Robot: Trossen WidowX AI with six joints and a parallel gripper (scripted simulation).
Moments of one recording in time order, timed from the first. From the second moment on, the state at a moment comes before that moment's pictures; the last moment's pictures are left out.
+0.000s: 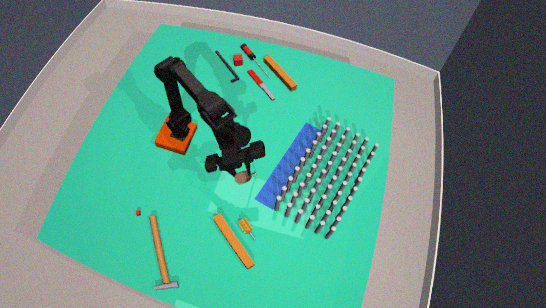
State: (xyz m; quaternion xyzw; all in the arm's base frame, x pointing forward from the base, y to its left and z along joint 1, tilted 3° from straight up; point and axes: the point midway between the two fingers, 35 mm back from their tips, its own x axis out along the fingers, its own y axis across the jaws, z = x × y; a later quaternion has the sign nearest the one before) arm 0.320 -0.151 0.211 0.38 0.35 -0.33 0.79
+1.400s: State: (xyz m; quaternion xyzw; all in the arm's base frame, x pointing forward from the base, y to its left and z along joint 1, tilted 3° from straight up) arm 0.247 -0.264 0.197 0.79 0.02 -0.51 0.35
